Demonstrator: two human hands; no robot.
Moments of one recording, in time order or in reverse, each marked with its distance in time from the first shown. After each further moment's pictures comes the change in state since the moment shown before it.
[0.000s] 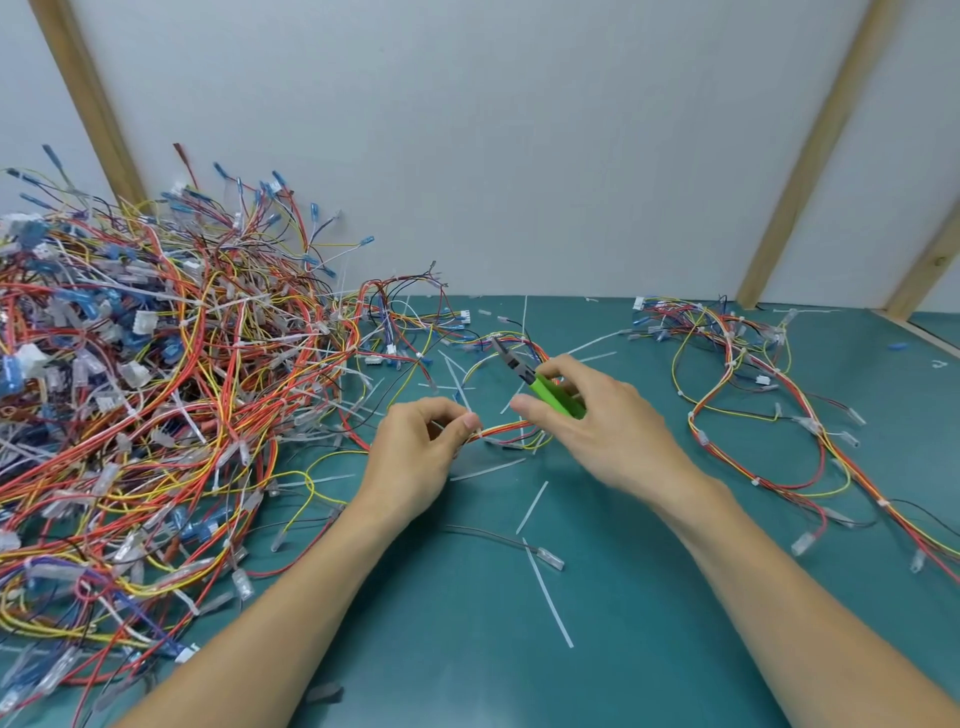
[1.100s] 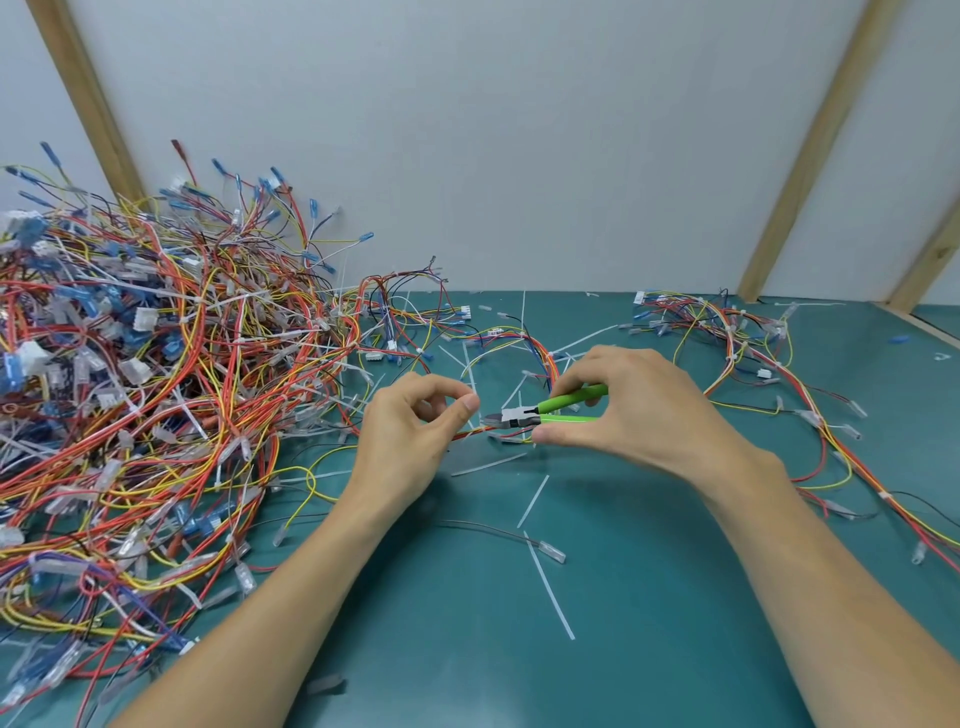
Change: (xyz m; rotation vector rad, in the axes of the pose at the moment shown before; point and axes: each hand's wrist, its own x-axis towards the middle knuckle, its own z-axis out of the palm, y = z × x) left_hand 0.000 0.007 -0.007 -0.078 0.127 0.154; right_hand 0.001 0.001 -0.034 -0.226 -0.047 -0.172
